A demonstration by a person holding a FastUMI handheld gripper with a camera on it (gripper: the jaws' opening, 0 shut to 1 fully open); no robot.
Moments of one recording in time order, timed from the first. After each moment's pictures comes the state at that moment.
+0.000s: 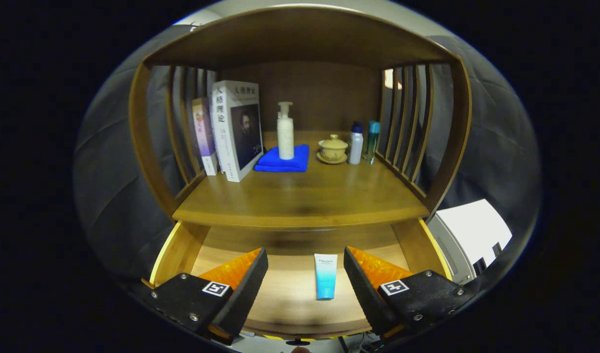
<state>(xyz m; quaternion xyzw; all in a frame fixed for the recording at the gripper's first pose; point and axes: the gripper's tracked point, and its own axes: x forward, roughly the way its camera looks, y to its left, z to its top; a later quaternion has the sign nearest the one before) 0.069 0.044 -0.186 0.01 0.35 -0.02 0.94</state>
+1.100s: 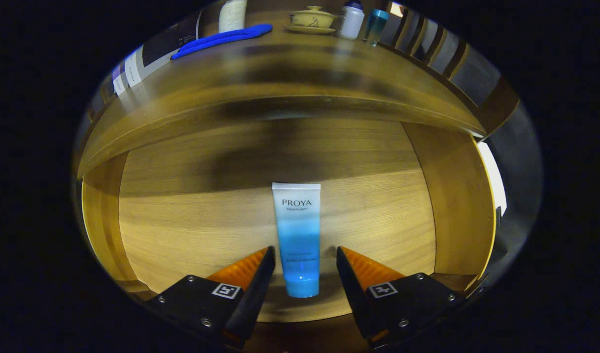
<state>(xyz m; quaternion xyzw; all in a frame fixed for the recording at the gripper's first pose) 0.040 -0.001 -0.365 -0.02 0.61 -0.08 0.78</state>
